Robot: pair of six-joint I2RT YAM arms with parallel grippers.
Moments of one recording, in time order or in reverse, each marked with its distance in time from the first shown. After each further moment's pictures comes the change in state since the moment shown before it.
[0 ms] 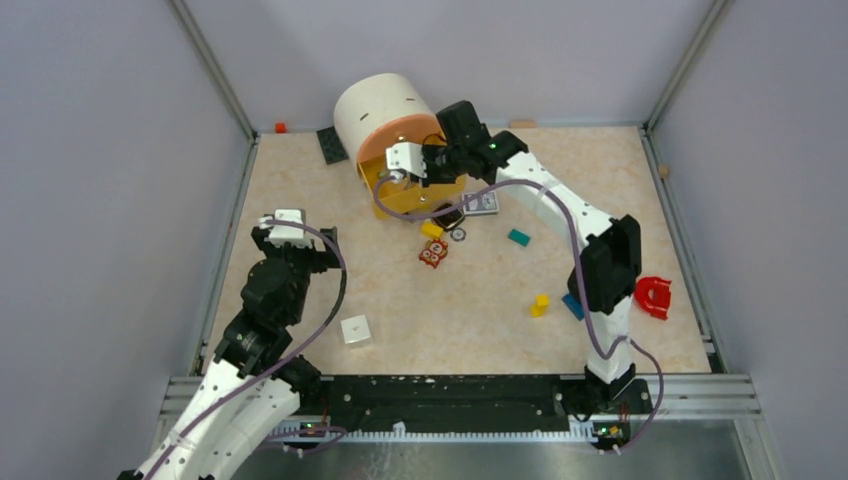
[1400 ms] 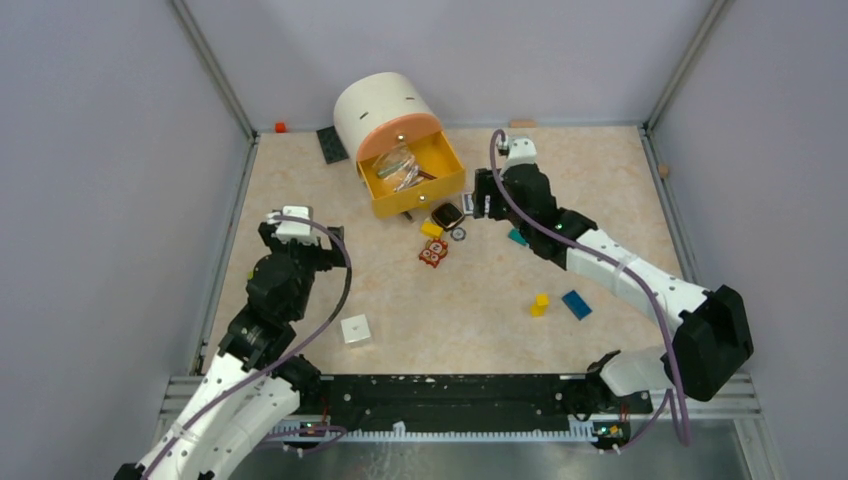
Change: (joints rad) left arm 0.000 0.029 -0.006 0.021 0.041 0.000; right arm -0.011 -0.600 -0.855 0.605 0.689 1.307
